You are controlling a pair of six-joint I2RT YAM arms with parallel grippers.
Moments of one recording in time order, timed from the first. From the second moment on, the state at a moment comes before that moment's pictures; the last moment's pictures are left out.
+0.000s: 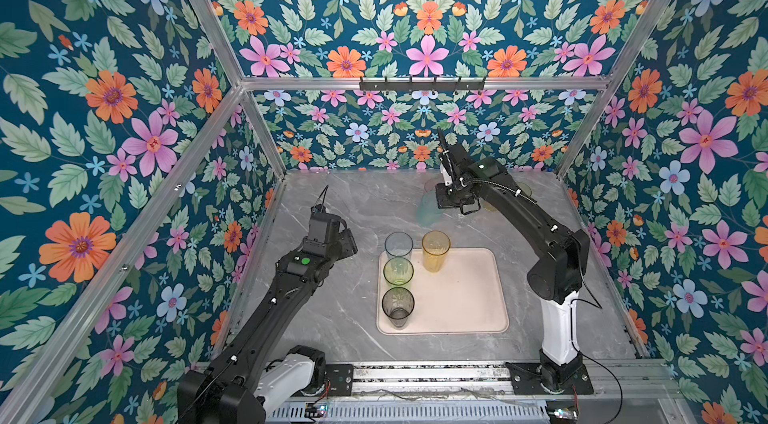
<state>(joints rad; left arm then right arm) -0.33 1.06 0.86 -0.58 -0.17 -0.52 0.54 2.04 2.14 -1.15 0.04 0.37</state>
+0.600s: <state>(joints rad) -0.33 1.08 0.86 -0.56 -0.17 -0.52 0.59 1.81 2.05 -1.25 0.11 0.34</state>
